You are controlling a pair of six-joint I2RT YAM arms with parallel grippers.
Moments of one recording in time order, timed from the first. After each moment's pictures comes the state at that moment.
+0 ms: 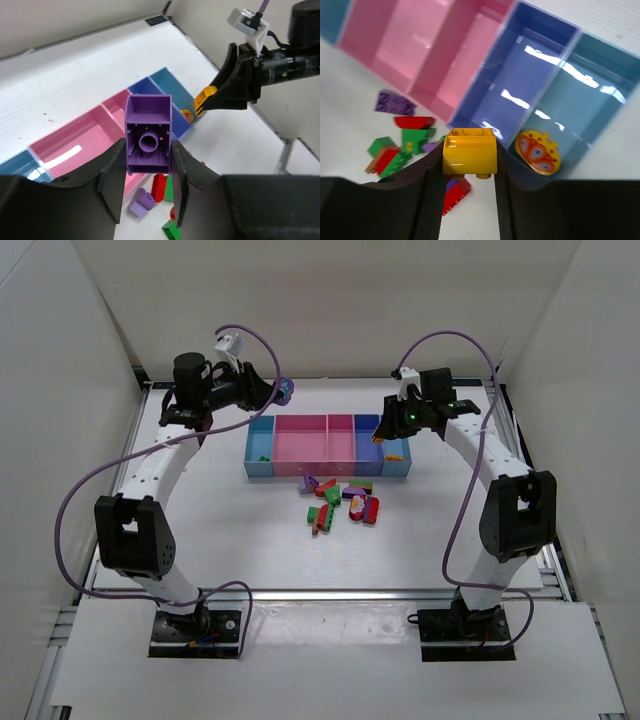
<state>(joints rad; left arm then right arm) -0.12 1.65 1.41 0.05 0.82 -0.31 0.25 1.76 1.48 -0.49 -0.51 -0.01</state>
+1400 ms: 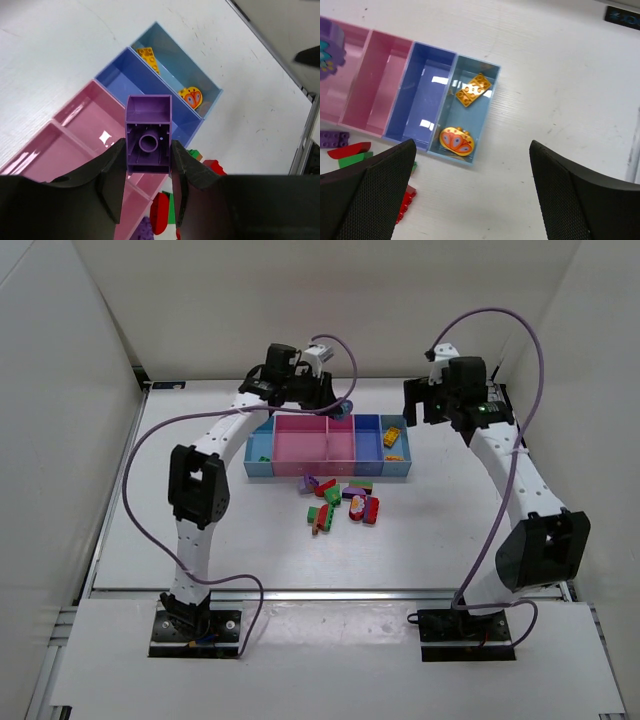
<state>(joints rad) -0.40 2.14 2.00 -0.38 0.66 -0.09 0.22 1.57 1.48 -0.52 -0.09 -0.07</state>
